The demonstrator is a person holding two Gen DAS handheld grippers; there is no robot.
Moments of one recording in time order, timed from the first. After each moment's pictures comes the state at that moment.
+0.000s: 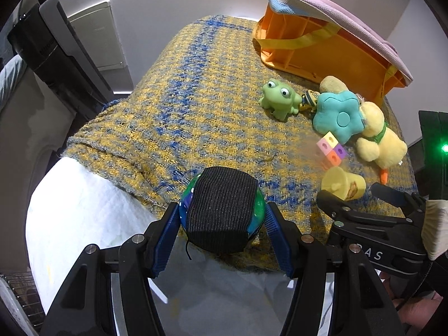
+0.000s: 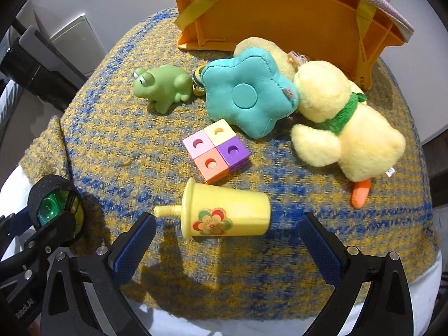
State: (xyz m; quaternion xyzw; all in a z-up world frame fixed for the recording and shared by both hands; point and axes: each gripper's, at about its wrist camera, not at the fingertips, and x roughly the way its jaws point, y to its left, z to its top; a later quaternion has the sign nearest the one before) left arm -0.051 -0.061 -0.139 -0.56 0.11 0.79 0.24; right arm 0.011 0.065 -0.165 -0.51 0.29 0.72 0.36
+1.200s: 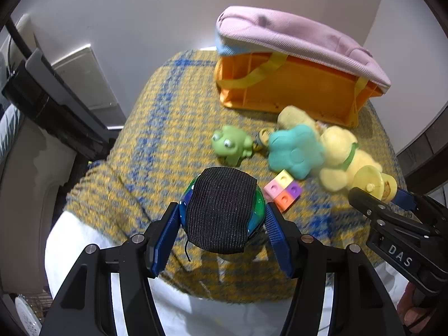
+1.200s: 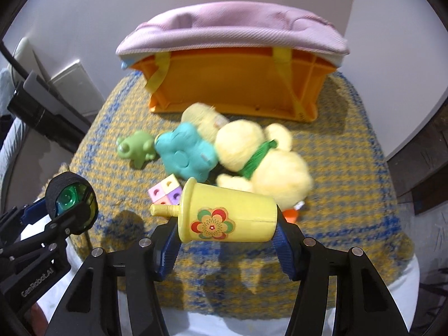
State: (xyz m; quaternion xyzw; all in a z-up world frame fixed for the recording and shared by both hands) left arm -0.038 0.015 -0.086 -0.50 0.16 0.81 0.26; right arm 0.081 0.106 -0.096 -0.43 0.31 0.74 0.42
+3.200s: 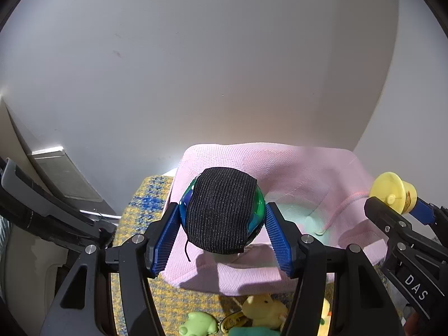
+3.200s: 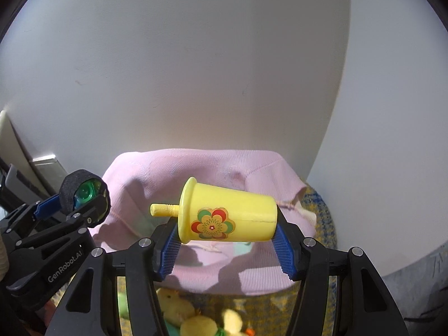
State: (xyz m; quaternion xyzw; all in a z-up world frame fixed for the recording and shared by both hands) left arm -0.165 0.194 0.009 -0.38 0.16 0.86 0.31; right arm 0.072 0.280 0.008 -0.30 0.25 0.75 0.53
